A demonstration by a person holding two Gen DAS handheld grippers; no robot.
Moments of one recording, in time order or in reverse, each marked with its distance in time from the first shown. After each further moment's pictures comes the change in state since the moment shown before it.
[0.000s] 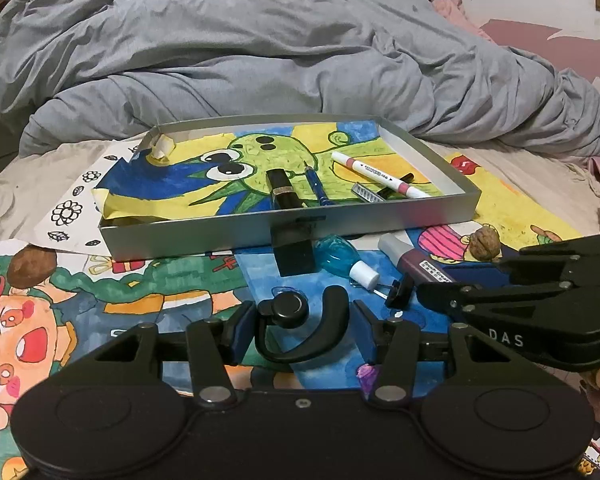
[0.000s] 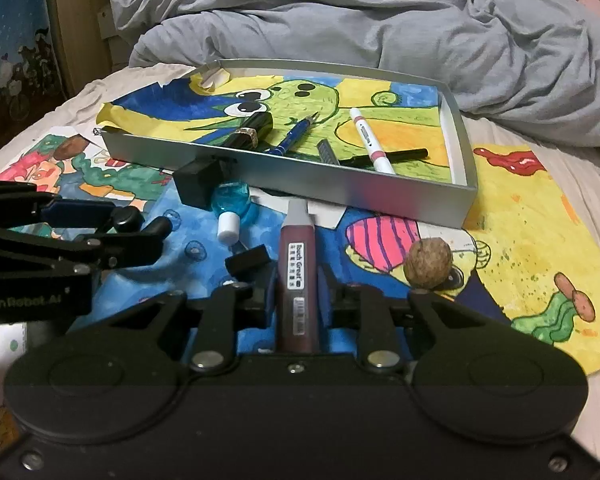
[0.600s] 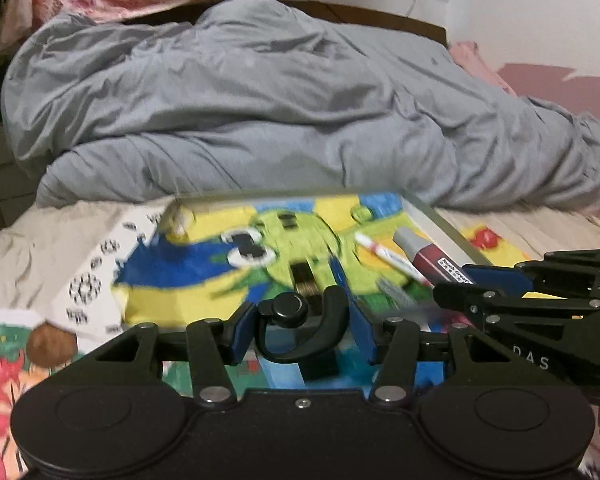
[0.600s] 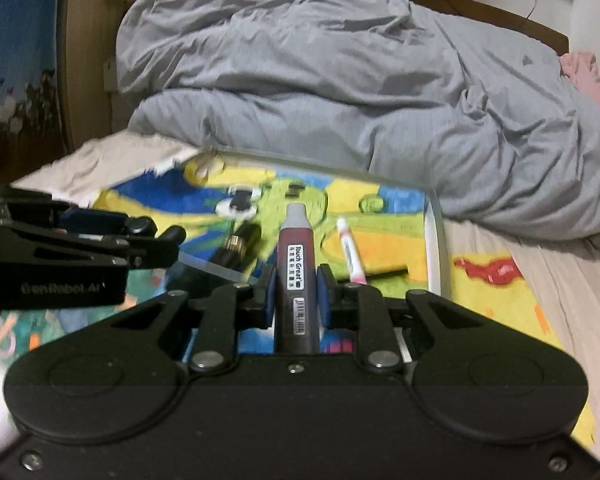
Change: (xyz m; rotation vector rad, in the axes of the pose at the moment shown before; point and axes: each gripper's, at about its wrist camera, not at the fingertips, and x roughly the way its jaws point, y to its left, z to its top) left arm 0.006 0.007 0.054 -0.011 -0.160 0.076; right arm -0.007 -0.004 0.063 -0.035 -0.248 -0.022
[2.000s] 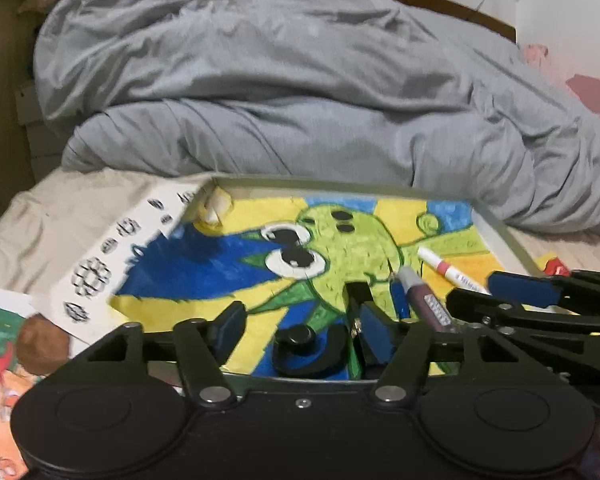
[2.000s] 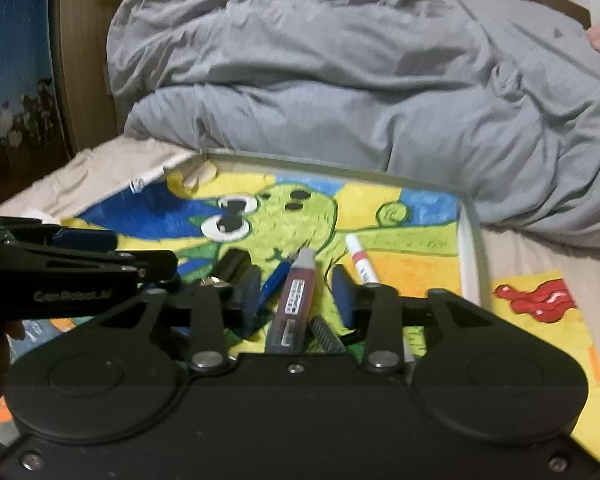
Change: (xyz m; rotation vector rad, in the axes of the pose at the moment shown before) left arm 0.056 0.019 0.020 -0.130 0.069 0.124; right arm 0.058 -0.017 0.015 0.044 0.046 0.067
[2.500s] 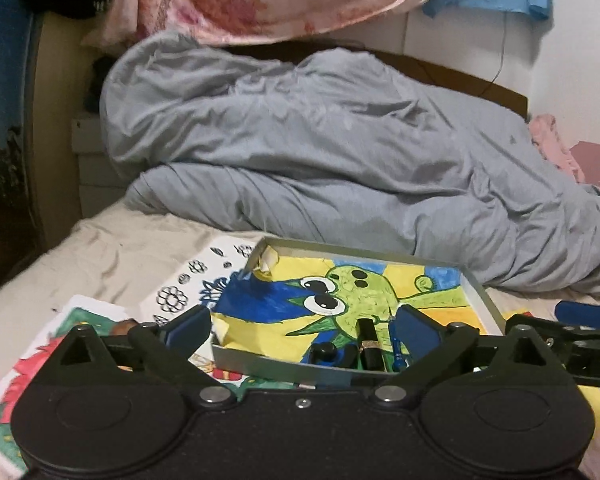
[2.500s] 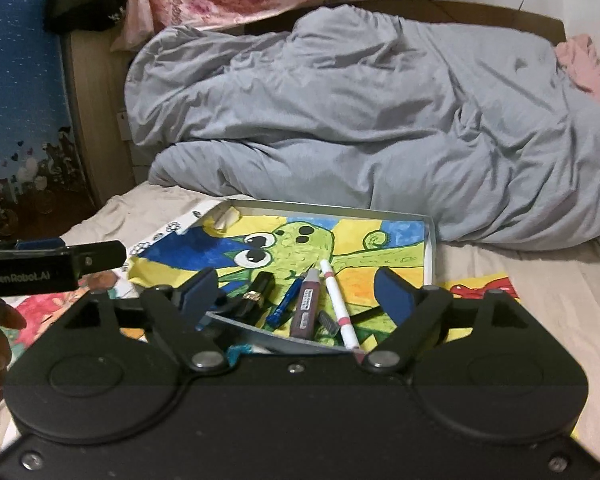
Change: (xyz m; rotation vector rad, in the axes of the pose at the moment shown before) left arm -0.129 0.011 -0.007 -0.070 -0.174 0.063; right arm -0.112 -0.001 0.006 0.048 -0.089 0.017
